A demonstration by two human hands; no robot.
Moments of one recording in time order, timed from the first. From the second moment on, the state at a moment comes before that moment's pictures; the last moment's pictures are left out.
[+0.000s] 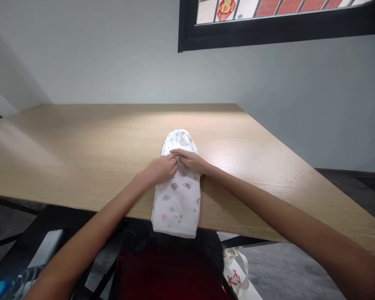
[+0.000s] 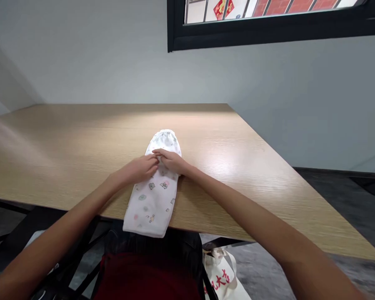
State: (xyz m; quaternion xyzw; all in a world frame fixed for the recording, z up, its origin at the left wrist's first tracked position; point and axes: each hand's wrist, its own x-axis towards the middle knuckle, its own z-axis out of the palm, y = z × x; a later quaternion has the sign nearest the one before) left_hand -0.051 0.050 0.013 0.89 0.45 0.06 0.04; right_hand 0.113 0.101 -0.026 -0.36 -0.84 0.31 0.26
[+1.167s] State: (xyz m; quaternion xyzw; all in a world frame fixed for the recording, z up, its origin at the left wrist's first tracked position) left_hand -0.091 -0.105 0.040 0.83 0.37 0.39 0.15; right_hand 0.120 -0.087 0.036 -0.26 -0.88 0.28 0.27
